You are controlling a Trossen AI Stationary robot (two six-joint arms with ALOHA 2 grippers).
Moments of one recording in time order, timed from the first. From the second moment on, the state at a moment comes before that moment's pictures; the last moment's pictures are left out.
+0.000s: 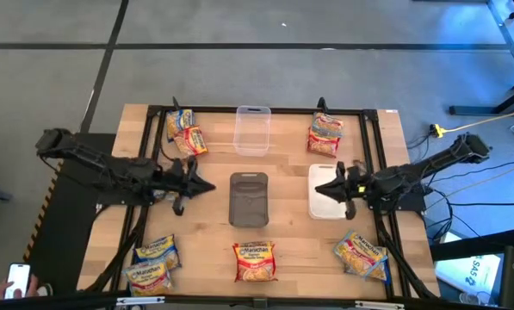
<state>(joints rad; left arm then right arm) -0.31 0.77 0.38 0.43 -0.20 -0.26 0.40 0.67 0.29 0.29 0.30 0.37</state>
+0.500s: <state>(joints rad) -0.56 1.11 0.51 0.43 -0.27 -0.54 0.40 1.16 0.57 0.29 0.01 0.43</state>
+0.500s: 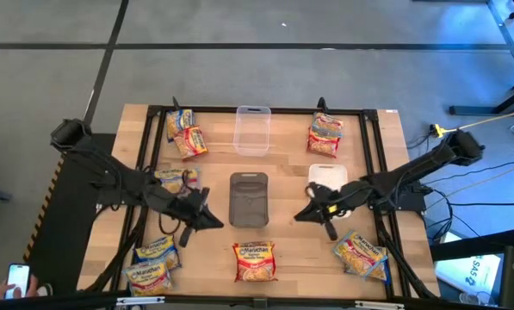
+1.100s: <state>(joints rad) -0.78 1.40 0.51 0.60 -0.35 -0.76 0.58 1.53 0.82 0.30 0.12 0.64</state>
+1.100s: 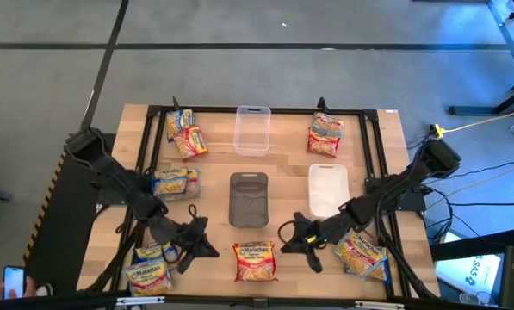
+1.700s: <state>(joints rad) -0.84 1.63 0.51 0.82 -0.41 -0.82 0.60 1.67 0.87 0.31 0.14 1.08</state>
